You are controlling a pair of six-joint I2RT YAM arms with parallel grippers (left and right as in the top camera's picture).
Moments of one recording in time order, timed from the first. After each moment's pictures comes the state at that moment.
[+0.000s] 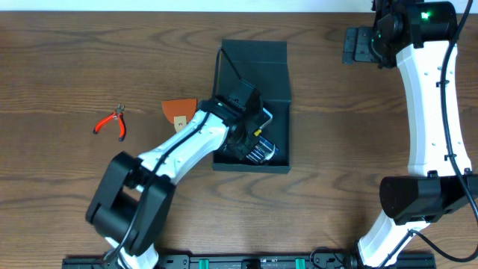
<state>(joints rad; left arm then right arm) -0.61 1.86 1.26 -0.75 0.17 0.20 0.08 1.92 2.19 -1.41 0.24 0.21</state>
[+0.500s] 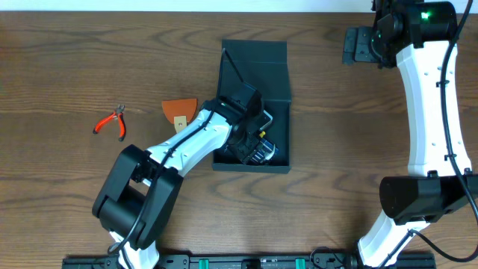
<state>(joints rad) -0.61 1.89 1.27 -0.73 0.17 0.20 0.08 1.92 2.19 -1.41 0.24 0.21</state>
